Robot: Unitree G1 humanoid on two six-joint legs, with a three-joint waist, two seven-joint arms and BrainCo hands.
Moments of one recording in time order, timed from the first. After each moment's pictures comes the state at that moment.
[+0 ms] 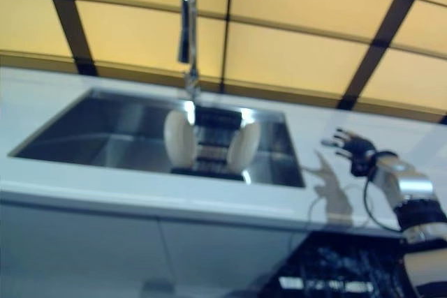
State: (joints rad) left arm -0.05 0.35 -0.06 1.32 -0.42 0.18 -0.20; right arm -0.71 -0.87 0.20 0.65 0.72 0.36 0.19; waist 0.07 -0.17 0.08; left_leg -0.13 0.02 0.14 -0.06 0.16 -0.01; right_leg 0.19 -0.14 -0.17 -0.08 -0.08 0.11
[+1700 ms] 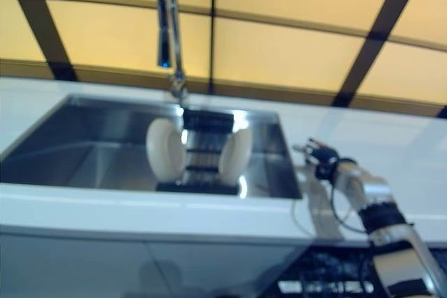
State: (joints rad) left arm 0.02 0.33 -0.14 1.26 -0.44 0.15 -0.24; right arm -0.71 -0.72 0.22 0.57 0.80 0.46 0.01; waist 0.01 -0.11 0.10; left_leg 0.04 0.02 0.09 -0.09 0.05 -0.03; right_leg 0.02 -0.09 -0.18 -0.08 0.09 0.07
